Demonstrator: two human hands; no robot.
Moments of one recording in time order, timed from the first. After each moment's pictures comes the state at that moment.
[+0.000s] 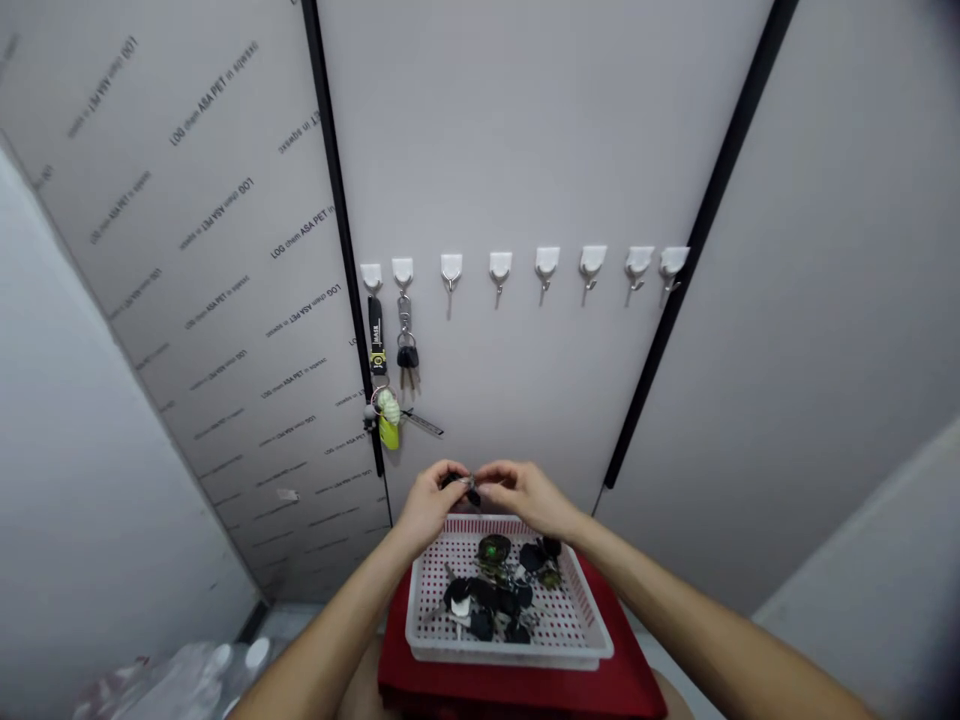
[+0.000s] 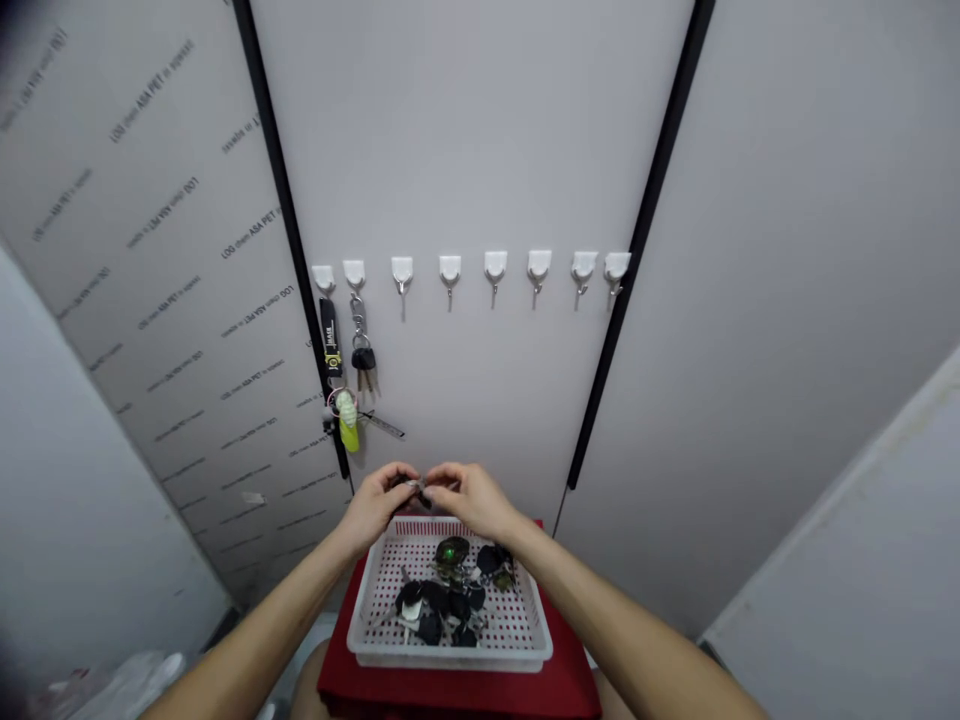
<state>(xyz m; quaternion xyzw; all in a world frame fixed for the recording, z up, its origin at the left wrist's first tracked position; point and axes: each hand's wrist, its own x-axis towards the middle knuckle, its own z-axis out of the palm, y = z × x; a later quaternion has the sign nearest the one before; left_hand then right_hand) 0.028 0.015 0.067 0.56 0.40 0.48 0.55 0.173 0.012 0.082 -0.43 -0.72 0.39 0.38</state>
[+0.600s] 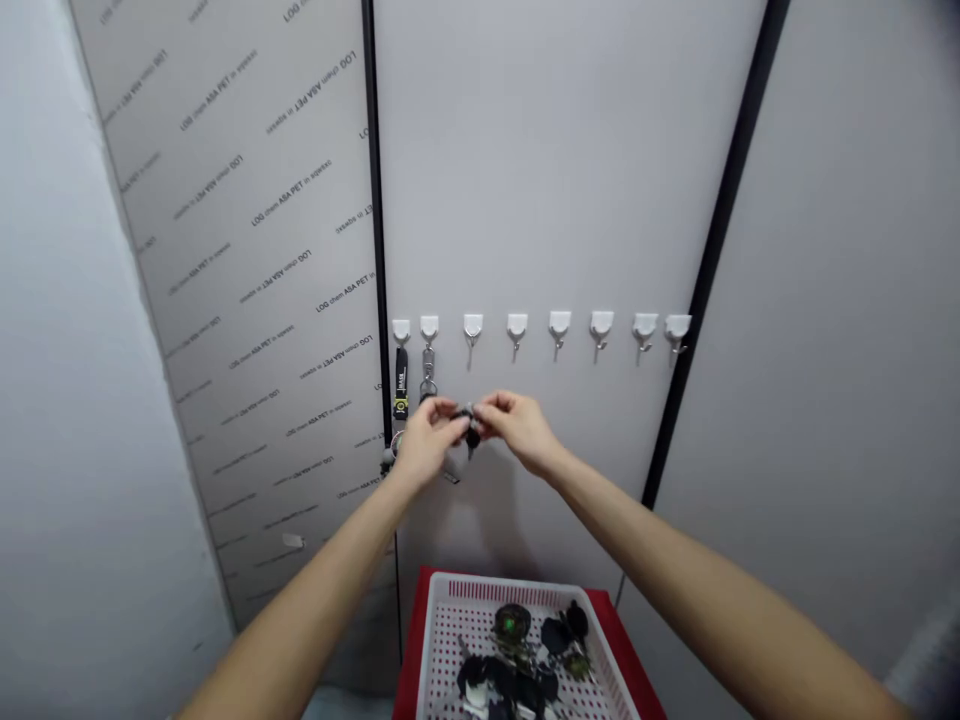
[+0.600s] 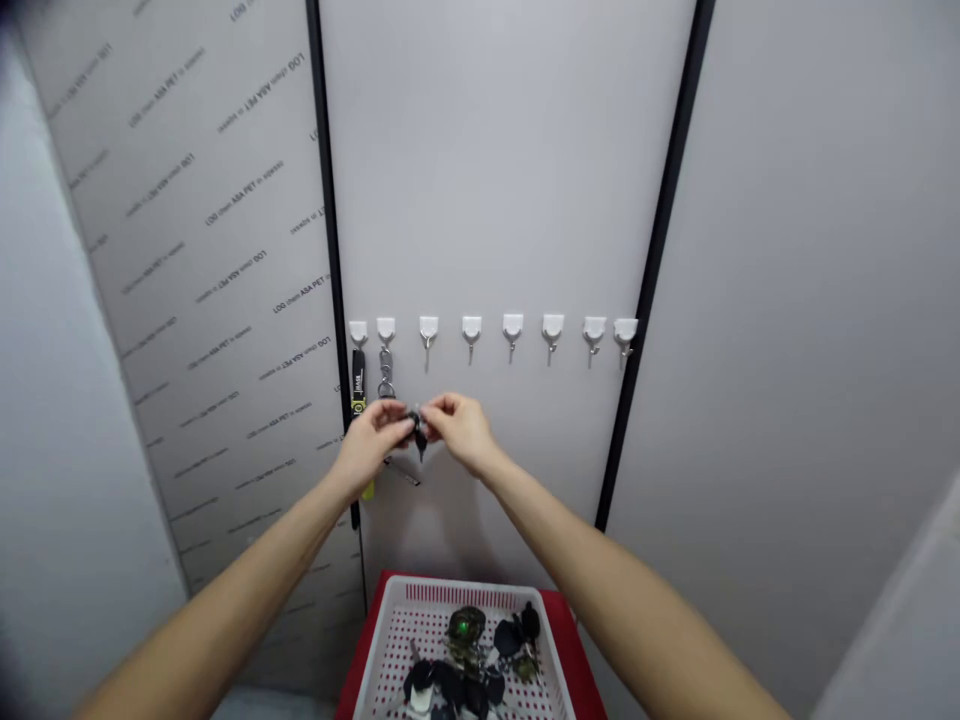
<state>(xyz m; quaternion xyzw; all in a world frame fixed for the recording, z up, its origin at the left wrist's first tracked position) 0.008 0.043 0.177 0.59 0.33 0.62 0.40 0.126 0.046 0.199 -0.39 -0.64 0.38 0.55</state>
